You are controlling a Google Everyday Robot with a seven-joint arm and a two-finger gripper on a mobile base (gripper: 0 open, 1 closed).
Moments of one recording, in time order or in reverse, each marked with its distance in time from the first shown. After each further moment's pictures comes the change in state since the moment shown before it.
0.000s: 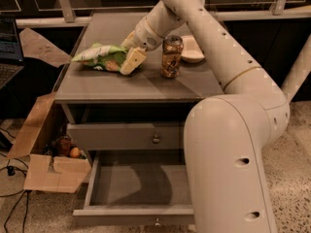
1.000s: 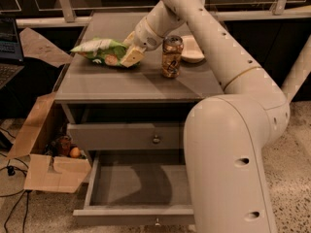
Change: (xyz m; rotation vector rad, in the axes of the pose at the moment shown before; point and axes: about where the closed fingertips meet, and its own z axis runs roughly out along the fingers) arm 0.000 0.000 0.000 0.000 0.000 0.000
